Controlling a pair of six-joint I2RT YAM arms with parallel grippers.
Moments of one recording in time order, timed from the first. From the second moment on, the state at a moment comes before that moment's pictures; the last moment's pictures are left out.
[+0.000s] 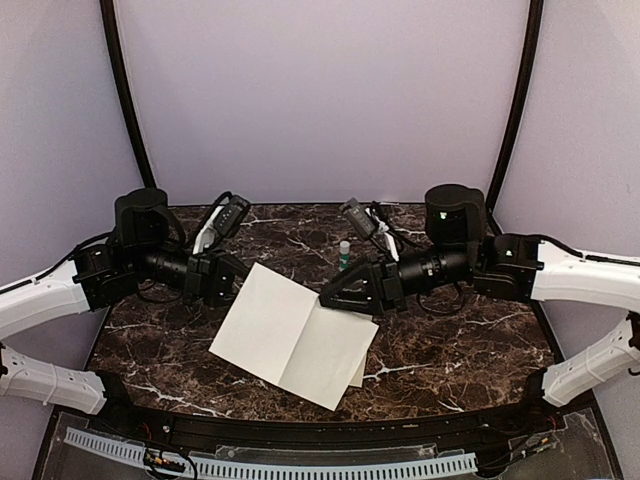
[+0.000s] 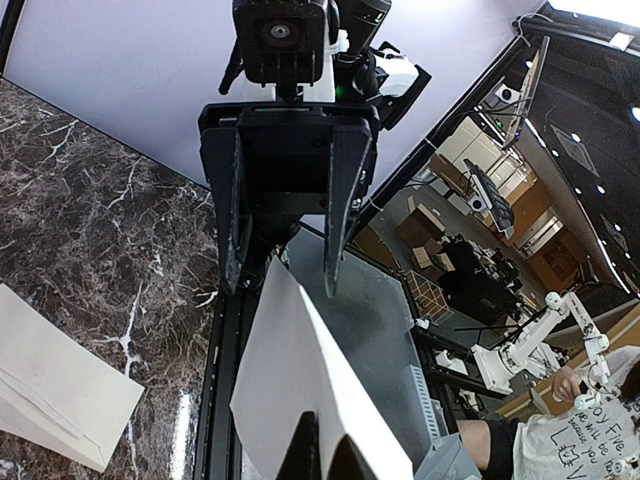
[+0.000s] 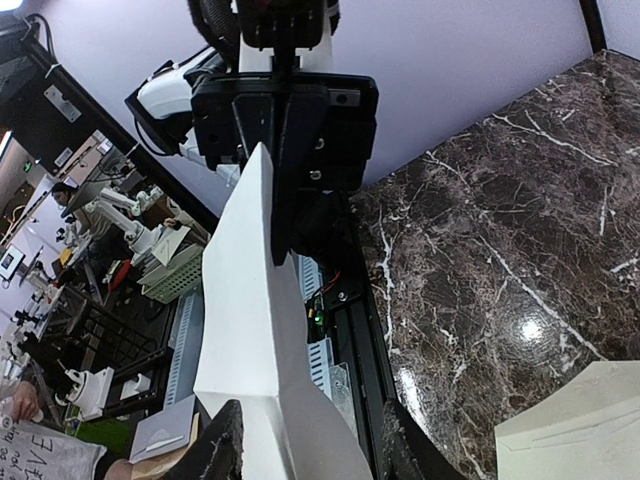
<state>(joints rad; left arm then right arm) -0.81 1.04 0.87 -0.06 0.94 -0.46 1.06 1.26 1.04 -0.08 -0.61 0.44</state>
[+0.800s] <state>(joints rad) -0.81 1.07 0.87 -0.03 0.97 -0.48 1.09 1.33 1.07 -0.01 -0.73 0.46</state>
